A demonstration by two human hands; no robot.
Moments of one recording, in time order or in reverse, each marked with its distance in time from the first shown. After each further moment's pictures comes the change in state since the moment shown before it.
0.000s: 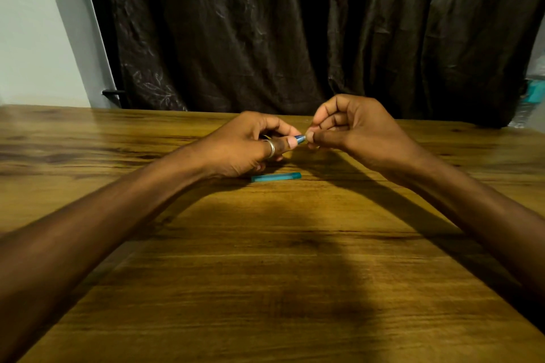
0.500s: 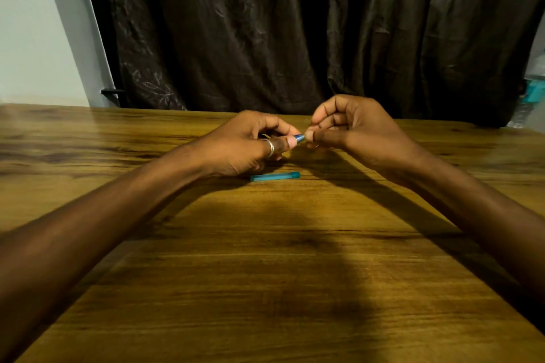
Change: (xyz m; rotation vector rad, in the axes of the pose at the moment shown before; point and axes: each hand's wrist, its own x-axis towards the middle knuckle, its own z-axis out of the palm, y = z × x) left_hand 0.002 -0.002 -0.003 0.035 0.008 0.044; right_hand 0.002 0.003 -0.003 0.022 -0.037 0.003
